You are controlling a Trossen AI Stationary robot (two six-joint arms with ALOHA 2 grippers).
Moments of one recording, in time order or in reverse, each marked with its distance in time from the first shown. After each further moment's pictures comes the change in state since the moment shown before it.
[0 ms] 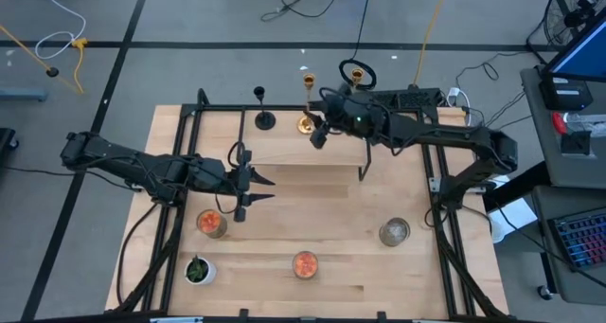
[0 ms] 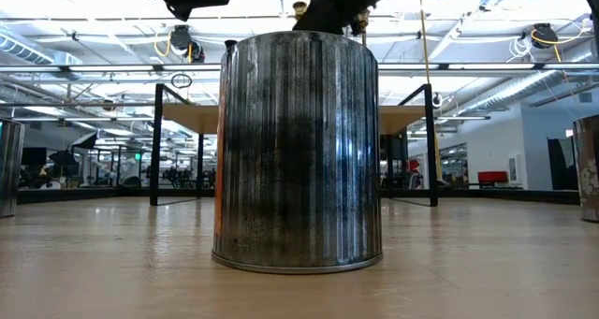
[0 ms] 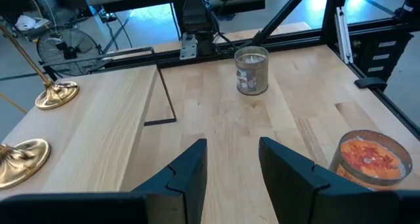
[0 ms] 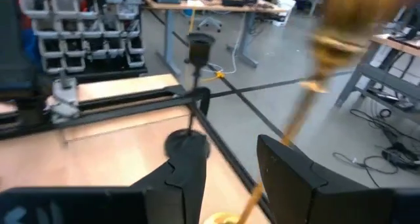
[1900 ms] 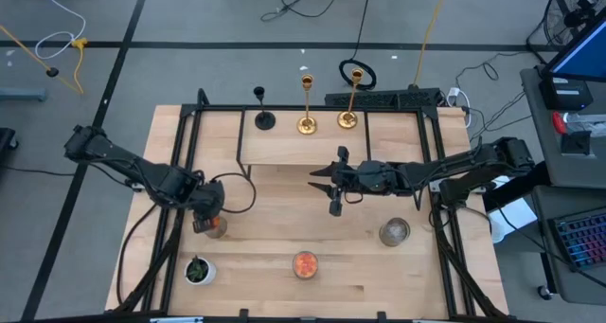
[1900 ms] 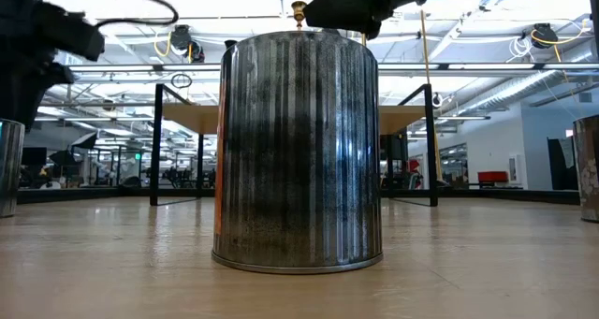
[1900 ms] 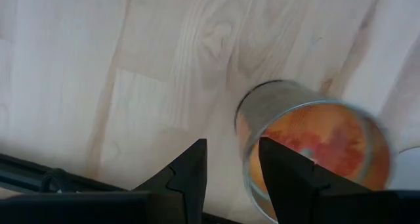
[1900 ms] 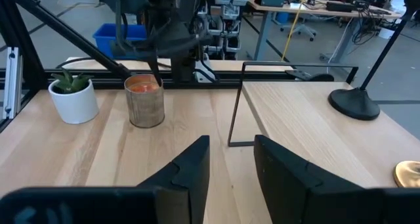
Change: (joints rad) left arm -0.183 0.002 -0.027 -1.125 0.115 -0.747; right arm 0.383 -0.120 -0.404 0.274 -0.004 0.071
